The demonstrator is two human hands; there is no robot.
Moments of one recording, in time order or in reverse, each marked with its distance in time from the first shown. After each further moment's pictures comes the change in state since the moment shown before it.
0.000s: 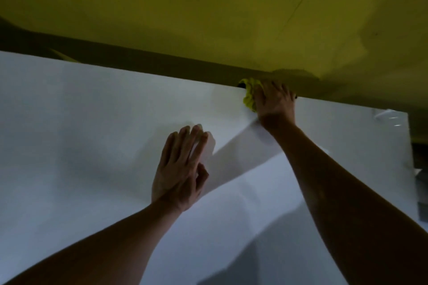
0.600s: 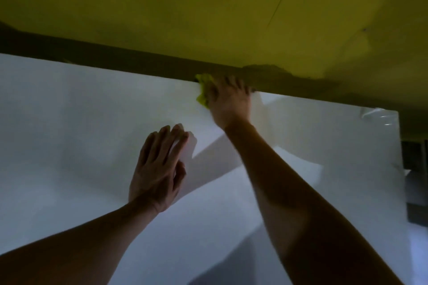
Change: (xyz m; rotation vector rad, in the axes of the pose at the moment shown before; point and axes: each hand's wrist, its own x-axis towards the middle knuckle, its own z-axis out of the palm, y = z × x) left_hand 0.003 0.000 0.002 0.005 0.006 -0.008; right_hand 0.002 -0.052 0.019 0.014 -0.084 -0.117
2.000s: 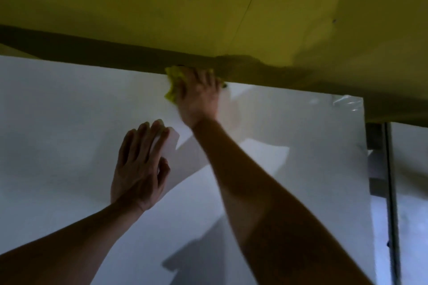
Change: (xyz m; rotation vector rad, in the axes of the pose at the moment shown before) left_hand 0.000 -0.006 -0.008 -0.030 0.048 0.007; right_hand -0.012 -0.041 0.006 0.098 0.114 0.075
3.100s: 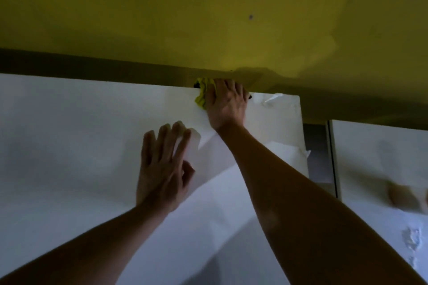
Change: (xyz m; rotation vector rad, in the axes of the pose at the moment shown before) left_hand 0.070 0.230 0.058 0.052 -0.103 -0.039; right_hand 0.004 0.242 -0.100 -0.084 0.084 0.091
